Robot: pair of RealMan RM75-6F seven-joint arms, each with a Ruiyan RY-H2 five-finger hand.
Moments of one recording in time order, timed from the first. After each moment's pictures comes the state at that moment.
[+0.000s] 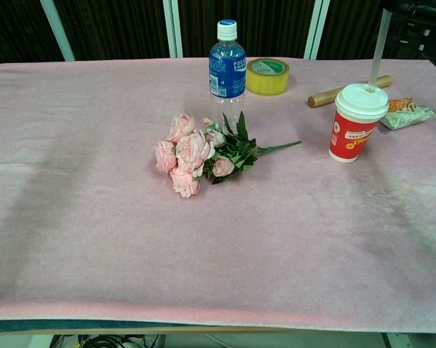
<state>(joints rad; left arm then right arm) -0.18 -1.03 -0.09 -1.79 1.46 1.44 0.01 0.61 -1.60 0.53 -1.17 -1.13 0.94 1.10</state>
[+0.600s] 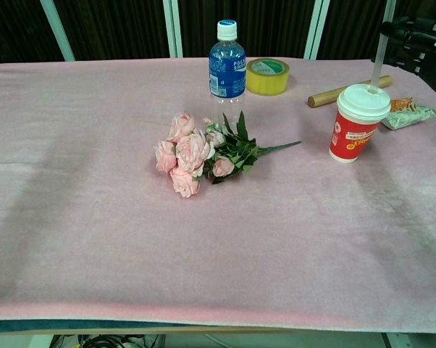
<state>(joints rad) -0.18 -1.02 -0.09 -1.79 1.46 1.44 0.01 0.60 -1.64 0.49 -1.09 -1.17 0.93 1.17</state>
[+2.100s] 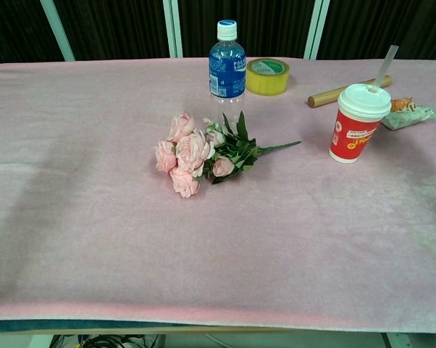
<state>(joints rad) -0.18 -1.01 -0.07 -1.82 1.47 1.41 0.05 0.34 -1.21 0.24 -1.45 -1.37 1.23 0.25</state>
